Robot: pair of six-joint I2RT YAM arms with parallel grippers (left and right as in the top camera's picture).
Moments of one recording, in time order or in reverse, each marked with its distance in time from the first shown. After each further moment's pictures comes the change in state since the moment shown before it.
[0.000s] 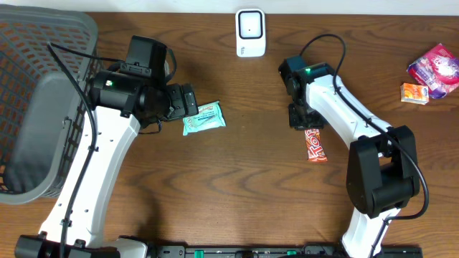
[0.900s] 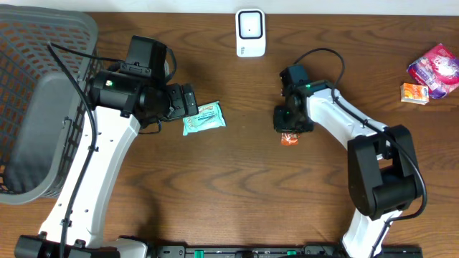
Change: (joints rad) left arm 0.000 0.000 0.000 0.000 0.000 0.000; right arm -0.008 -0.018 -0.188 0.388 -0.401 0.006
